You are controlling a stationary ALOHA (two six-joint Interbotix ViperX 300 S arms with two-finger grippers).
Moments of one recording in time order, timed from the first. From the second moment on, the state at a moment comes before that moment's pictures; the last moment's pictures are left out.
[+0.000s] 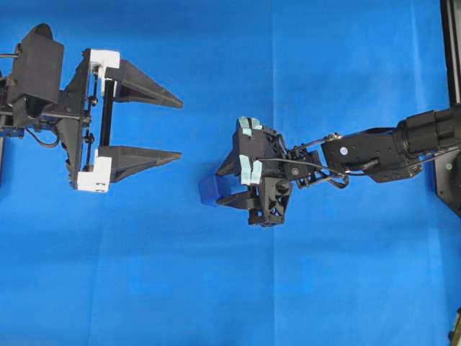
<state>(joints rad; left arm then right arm) -0.02 -0.45 0.81 0.02 -0.25 -0.08 0.03 0.21 0.65 -0.37 -0.22 0.63</state>
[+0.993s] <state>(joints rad) -0.02 -0.45 0.81 0.02 -0.25 -0.08 0.03 0.20 0.65 -0.37 -0.16 0.63</state>
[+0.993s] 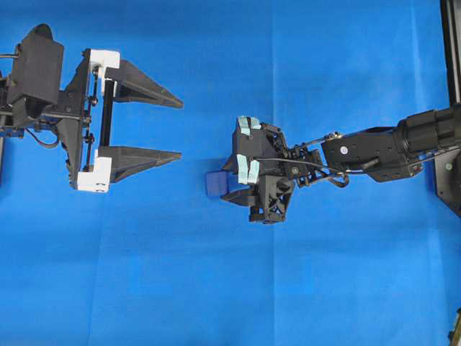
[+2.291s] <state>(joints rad) -0.02 -0.45 0.81 0.02 -0.25 -0.07 0.07 -0.44 0.69 -0.42 0.31 0.62</state>
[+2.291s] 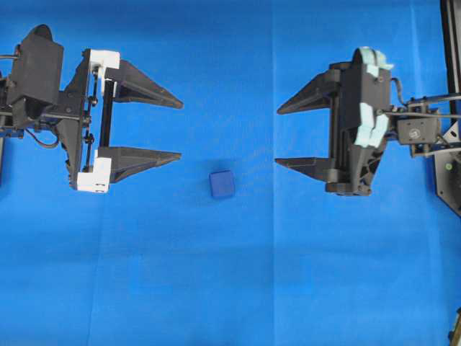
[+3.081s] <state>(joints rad) -0.02 -0.45 0.81 0.02 -0.25 -0.08 0.04 -0.59 0.80 -0.49 0.08 0.62</state>
